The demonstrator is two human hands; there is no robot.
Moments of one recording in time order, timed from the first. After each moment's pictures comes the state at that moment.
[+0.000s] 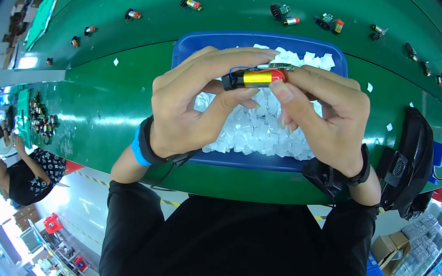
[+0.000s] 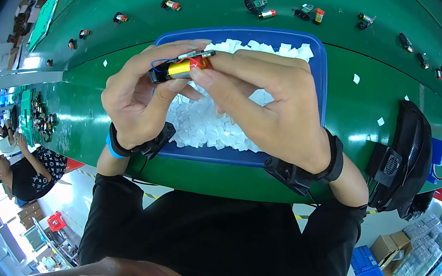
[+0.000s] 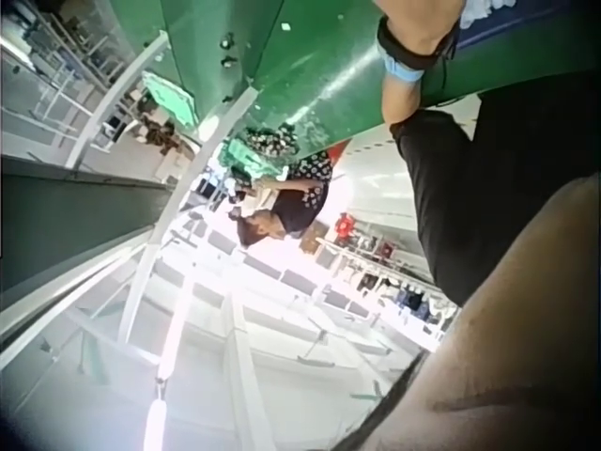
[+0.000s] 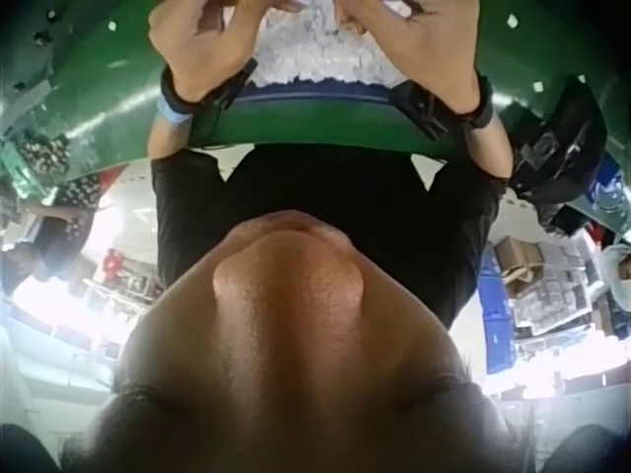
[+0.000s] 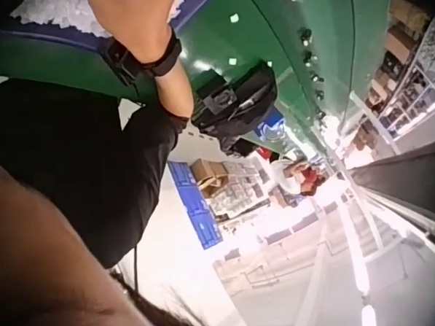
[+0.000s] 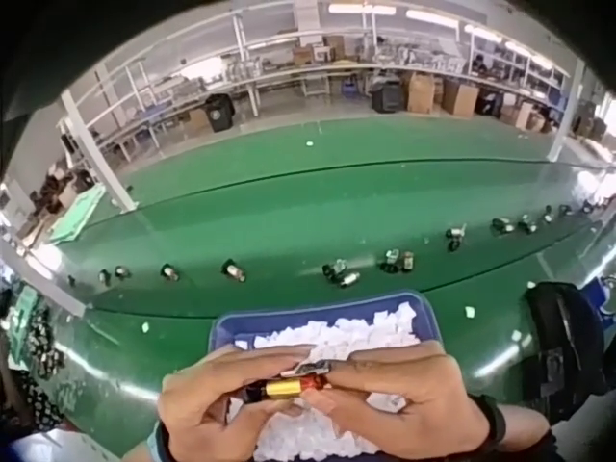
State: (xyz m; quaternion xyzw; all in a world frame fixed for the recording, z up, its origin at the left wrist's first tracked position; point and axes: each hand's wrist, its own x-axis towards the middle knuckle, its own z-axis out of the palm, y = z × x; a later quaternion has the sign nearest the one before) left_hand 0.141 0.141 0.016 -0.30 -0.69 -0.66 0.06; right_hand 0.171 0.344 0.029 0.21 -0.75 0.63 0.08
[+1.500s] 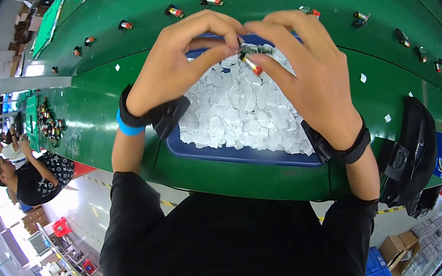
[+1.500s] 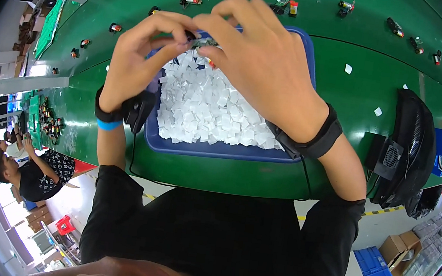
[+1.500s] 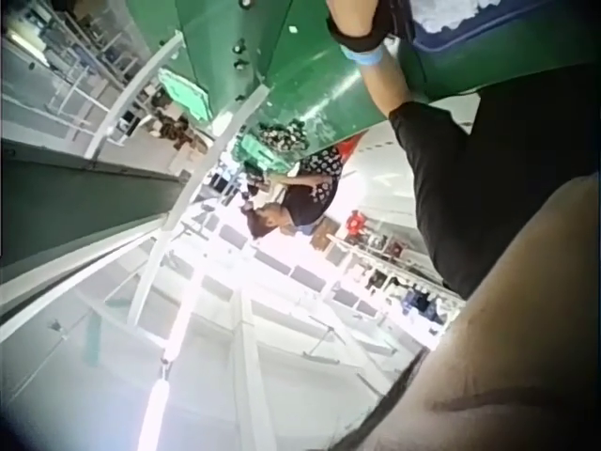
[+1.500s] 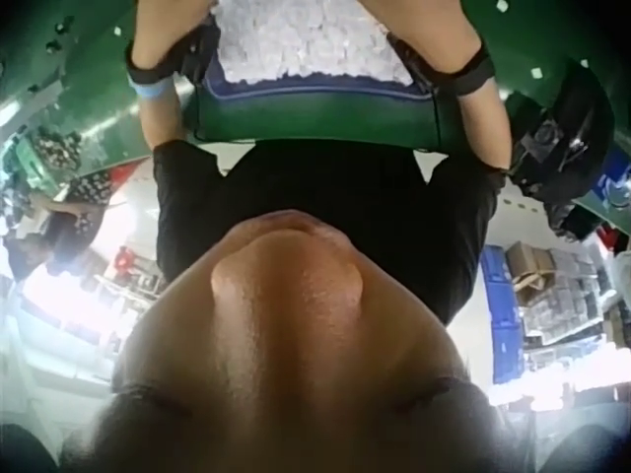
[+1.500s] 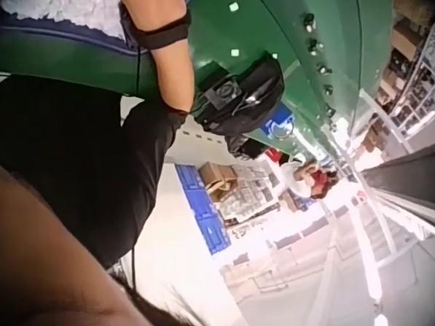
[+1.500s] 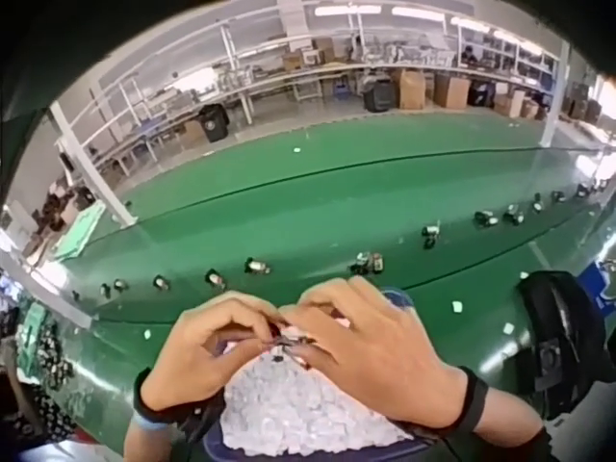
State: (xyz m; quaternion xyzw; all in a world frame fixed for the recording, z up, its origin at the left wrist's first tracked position) left_hand 0.090 0.148 0.029 -0.35 -0.75 -0.56 -0.10; right_hand 0.139 0.365 0.020 0.25 -0.85 0.31 0.34
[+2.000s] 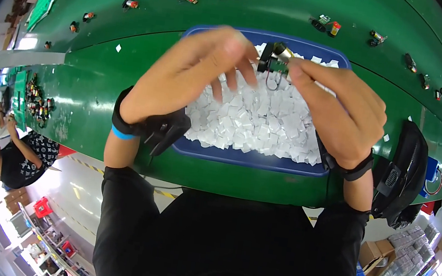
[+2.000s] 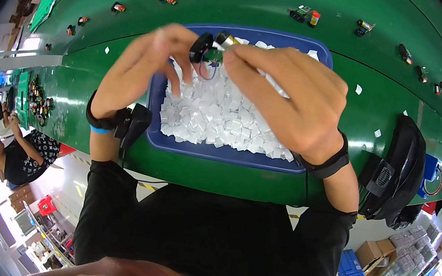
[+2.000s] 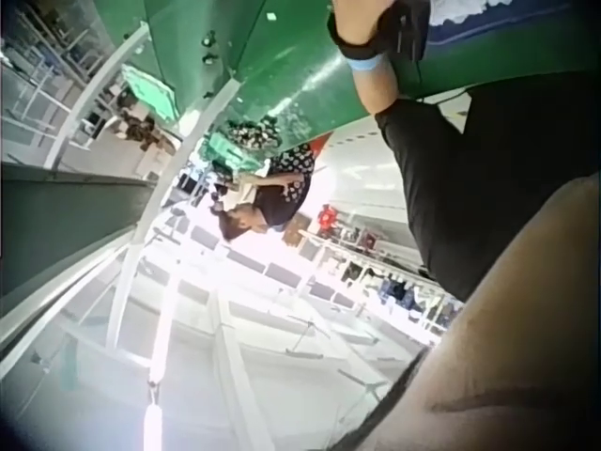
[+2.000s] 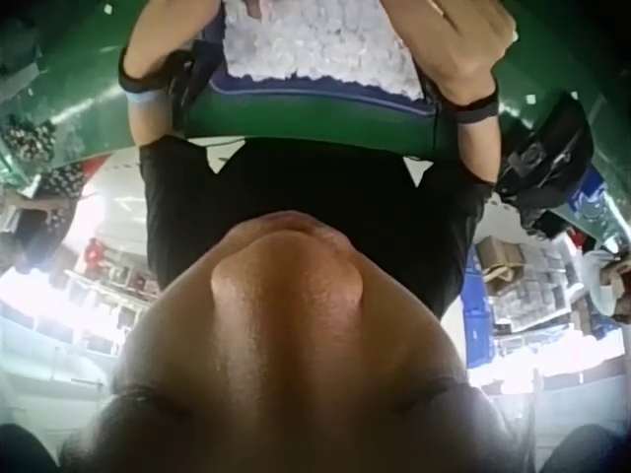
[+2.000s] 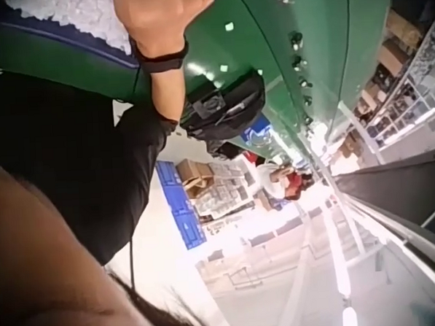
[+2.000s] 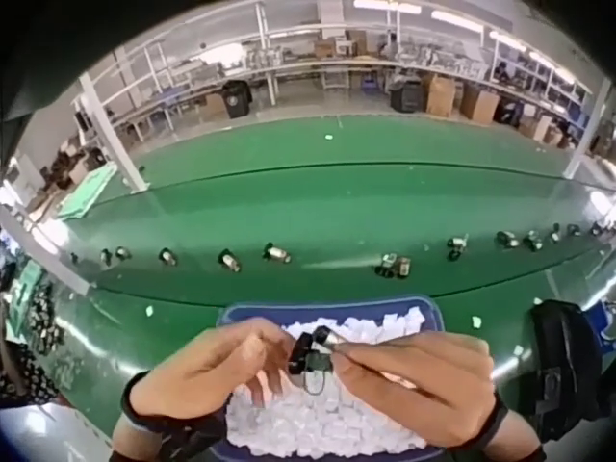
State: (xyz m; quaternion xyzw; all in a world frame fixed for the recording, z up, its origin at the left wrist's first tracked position) left_hand 0.100 0.107 0.041 -0.17 -0.65 -0.66 -0.33; right_hand 0.150 0.359 0.035 0.36 -0.84 0.24 0.33
